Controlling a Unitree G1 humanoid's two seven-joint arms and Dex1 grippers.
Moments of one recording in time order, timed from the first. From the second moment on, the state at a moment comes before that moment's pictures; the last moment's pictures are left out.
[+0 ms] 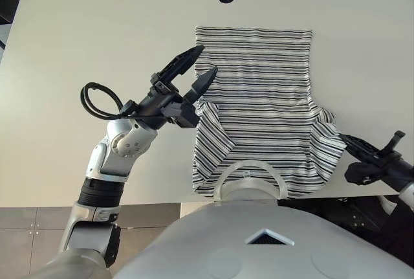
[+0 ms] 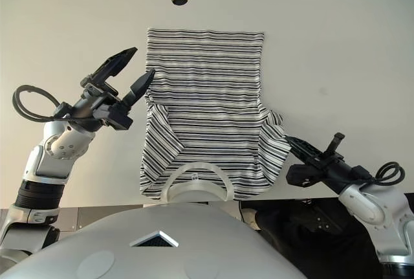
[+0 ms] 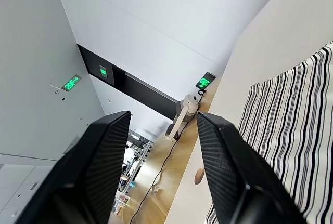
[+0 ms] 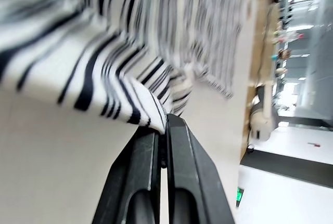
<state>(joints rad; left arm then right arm) 0.07 0.52 -0.15 -0.12 0.45 -0.70 -0.17 0.71 -0.87 -0.28 -0.27 -0.52 -0.66 0.38</state>
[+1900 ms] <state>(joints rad) 0.50 1.04 -0.22 -0.20 0.20 -0.80 -0.78 0.62 -1.04 -0.04 -0.43 -0.34 -0.65 0.87</state>
